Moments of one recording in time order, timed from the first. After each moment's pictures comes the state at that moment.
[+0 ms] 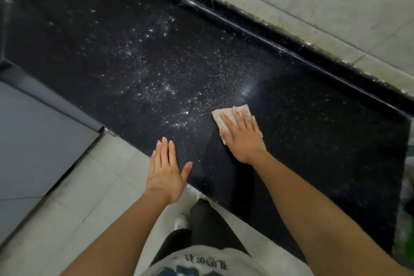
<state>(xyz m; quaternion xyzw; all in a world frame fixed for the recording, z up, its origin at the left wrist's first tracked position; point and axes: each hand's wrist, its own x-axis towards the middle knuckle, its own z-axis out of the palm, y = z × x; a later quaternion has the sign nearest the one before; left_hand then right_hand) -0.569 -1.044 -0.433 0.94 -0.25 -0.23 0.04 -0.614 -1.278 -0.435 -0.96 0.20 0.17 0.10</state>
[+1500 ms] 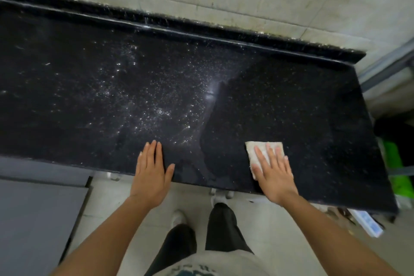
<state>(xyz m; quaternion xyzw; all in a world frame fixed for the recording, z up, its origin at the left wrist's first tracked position) -0.442 -0.984 -0.443 0.87 -0.47 -0.15 0.04 -0.711 -1.167 -0.425 -0.84 0.50 0.18 0.15</state>
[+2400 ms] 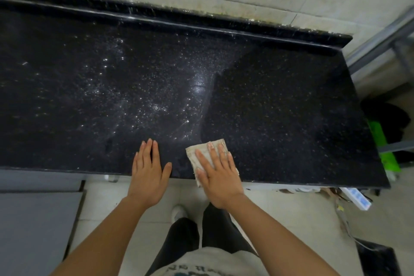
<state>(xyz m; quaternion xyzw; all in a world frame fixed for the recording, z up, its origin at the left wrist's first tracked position) -0.422 -0.973 -0.456 0.85 -0.48 -0.20 0.09 -0.601 -1.071 -0.428 -0.89 0.38 0.18 0.17</state>
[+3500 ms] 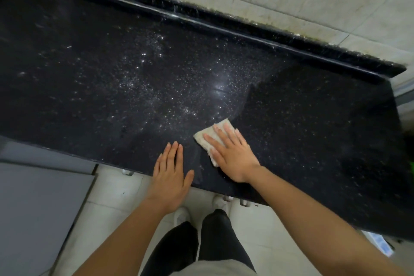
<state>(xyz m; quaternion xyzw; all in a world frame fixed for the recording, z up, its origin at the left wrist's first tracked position) -0.422 -0.976 -0.452 0.85 -0.47 -0.21 0.10 -0.540 -1.157 -0.434 -0.95 0.23 0.17 0.11</state>
